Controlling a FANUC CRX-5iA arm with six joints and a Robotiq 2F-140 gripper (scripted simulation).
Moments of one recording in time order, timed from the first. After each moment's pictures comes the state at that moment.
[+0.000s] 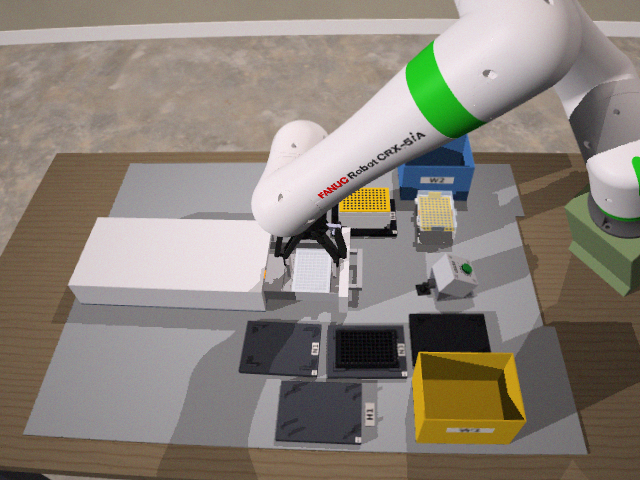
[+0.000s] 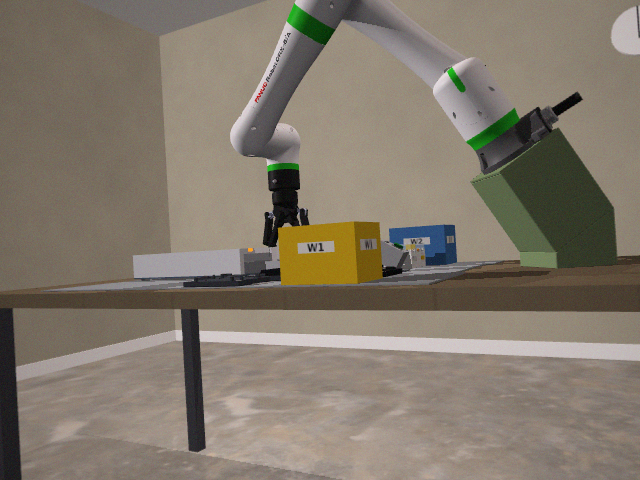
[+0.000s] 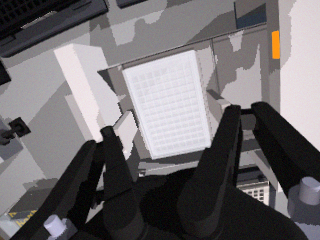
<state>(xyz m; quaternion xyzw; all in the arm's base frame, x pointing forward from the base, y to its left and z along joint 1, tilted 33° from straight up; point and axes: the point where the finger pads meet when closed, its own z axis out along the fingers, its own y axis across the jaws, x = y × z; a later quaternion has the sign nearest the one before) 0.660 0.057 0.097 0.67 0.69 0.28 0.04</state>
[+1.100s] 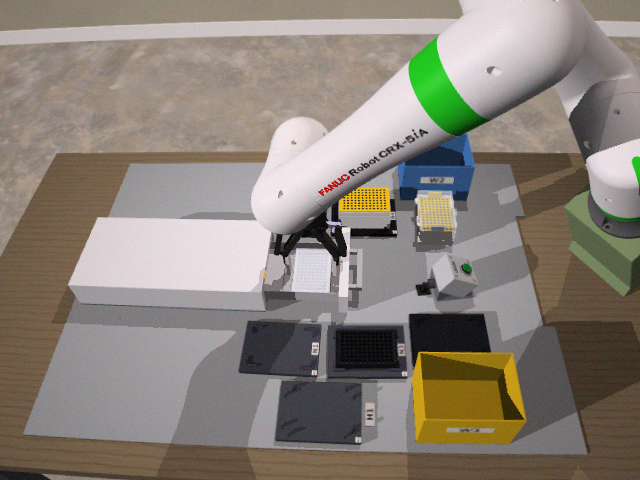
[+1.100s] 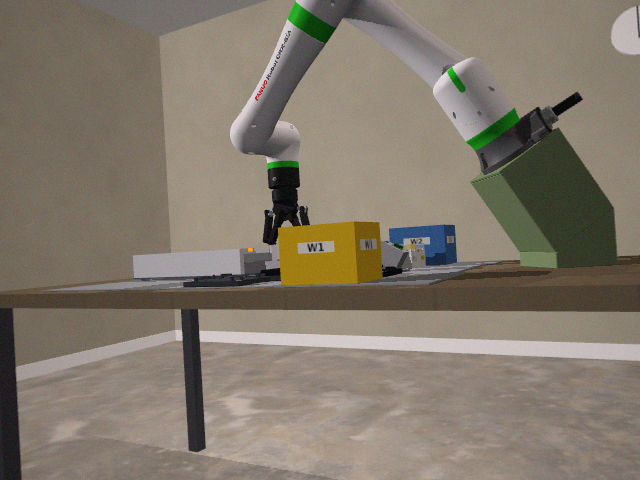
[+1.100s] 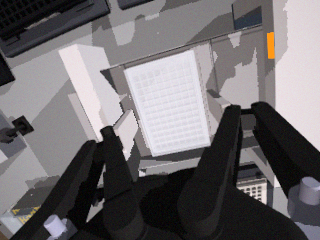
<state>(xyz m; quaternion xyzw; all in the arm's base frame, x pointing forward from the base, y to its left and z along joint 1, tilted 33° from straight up) 0.658 0.054 0.102 0.67 0.69 0.28 0.04</state>
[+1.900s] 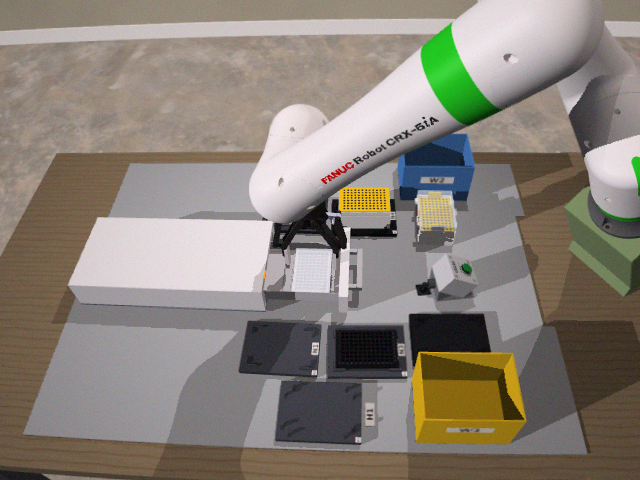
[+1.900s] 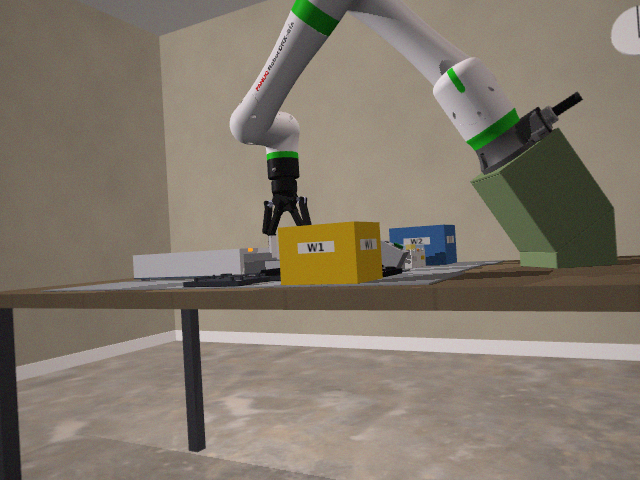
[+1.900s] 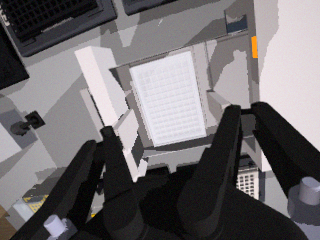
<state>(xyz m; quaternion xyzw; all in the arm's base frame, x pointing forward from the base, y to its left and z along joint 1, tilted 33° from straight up) 0.646 0.046 0.125 0.67 0.69 0.28 0.04</state>
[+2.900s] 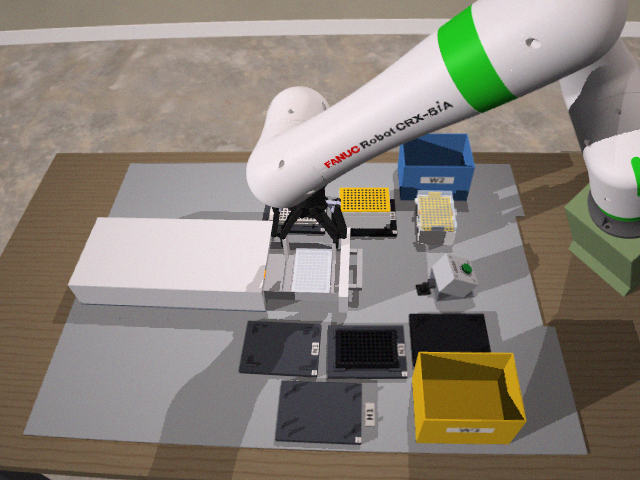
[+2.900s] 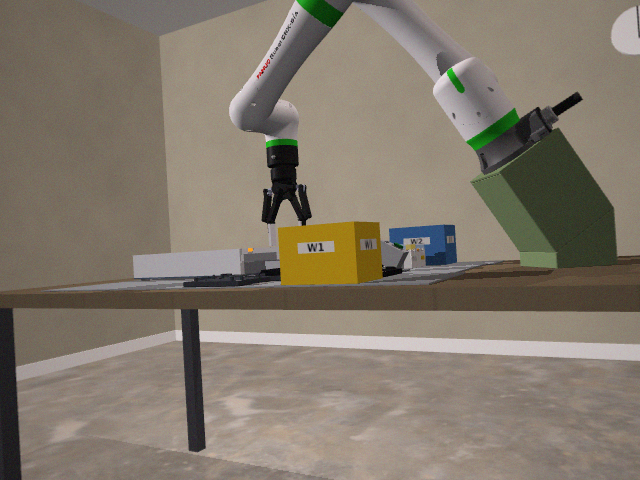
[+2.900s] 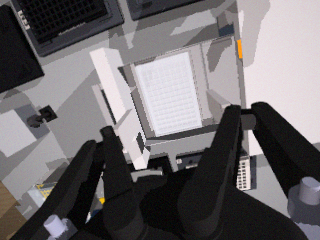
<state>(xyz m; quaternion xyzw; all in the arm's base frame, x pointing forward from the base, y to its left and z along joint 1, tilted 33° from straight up) 0.631 0.034 0.155 0.67 0.69 0.28 0.04</state>
